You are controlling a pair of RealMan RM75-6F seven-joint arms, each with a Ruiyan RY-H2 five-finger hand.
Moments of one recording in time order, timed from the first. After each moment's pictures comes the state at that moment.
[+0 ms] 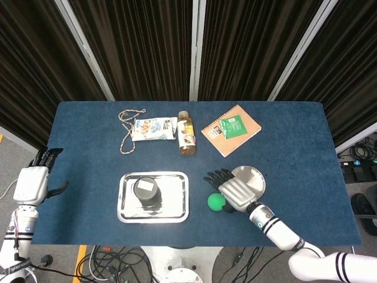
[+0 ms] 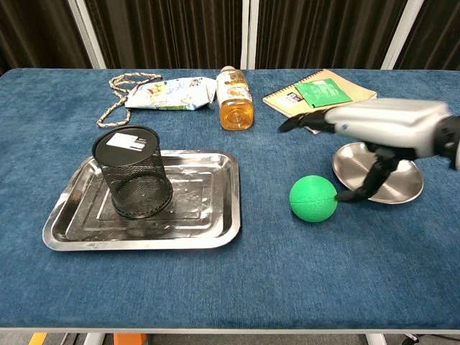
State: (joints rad) left arm -0.30 -1.17 -0.06 -1.66 1.27 1.40 0.09; right arm 0.67 -1.34 0.11 -1.80 -1.22 0.80 -0.44
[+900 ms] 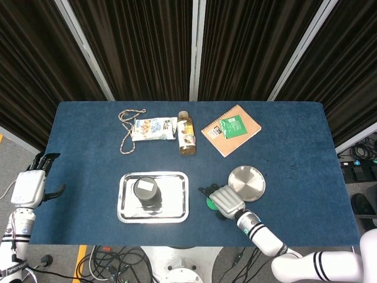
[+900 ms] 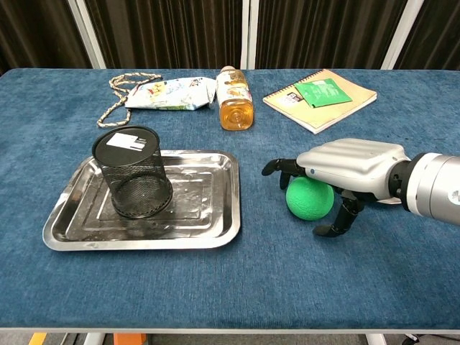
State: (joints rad) left arm -0.26 -1.19 -0.09 -1.62 1.28 1.35 0.05; right arm 0.75 -1.48 0.02 -1.78 -1.00 0.90 -0.64
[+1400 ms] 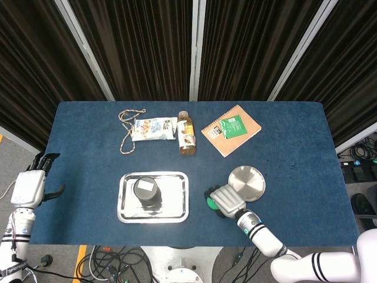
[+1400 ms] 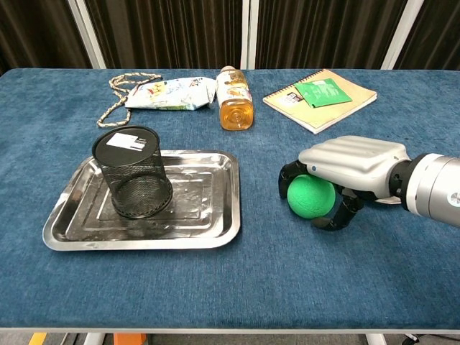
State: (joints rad) left arm -0.25 -1.19 -0.10 -1.62 1.28 1.34 0.06; right arm 0.75 -1.50 0.00 -1.77 -1.02 0.95 -0.64
